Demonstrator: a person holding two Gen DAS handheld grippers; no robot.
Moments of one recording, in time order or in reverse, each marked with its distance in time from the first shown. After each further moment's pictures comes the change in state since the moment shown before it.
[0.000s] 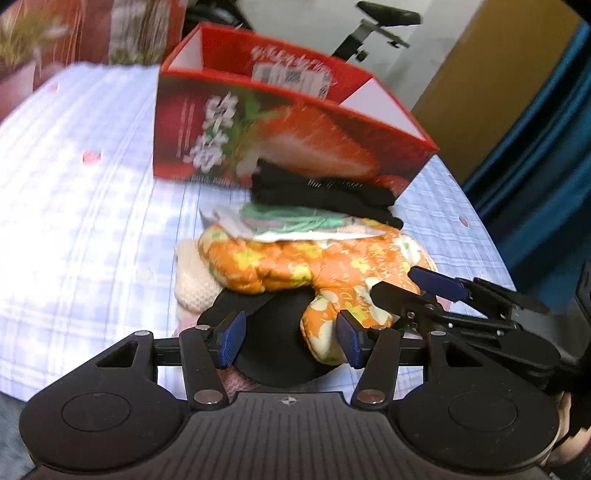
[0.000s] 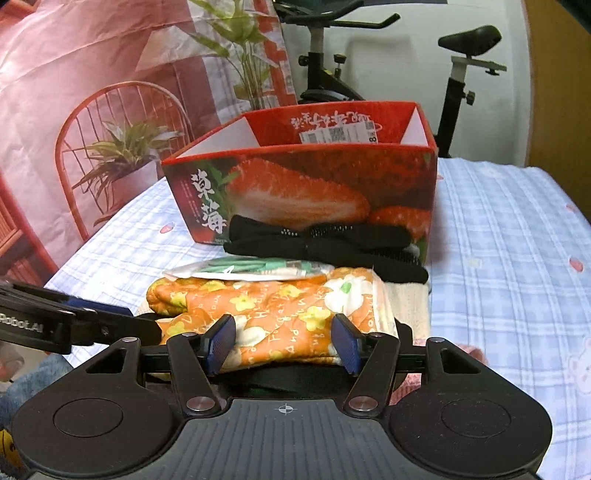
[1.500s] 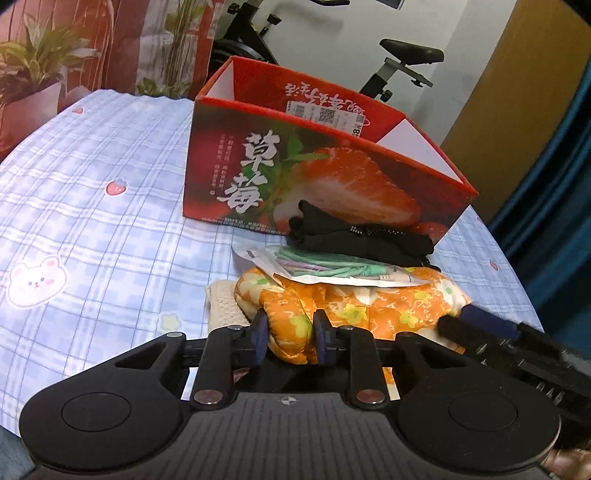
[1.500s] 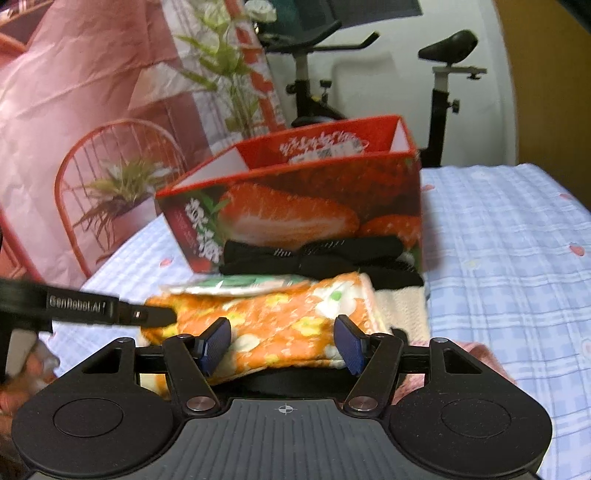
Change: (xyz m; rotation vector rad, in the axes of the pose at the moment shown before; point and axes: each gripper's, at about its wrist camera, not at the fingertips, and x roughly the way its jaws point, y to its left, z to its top) left arm 0.016 0.017 0.009 -0.011 -0.159 0.072; right arm -0.002 -0.009 -0.013 0.084 -0.132 0.009
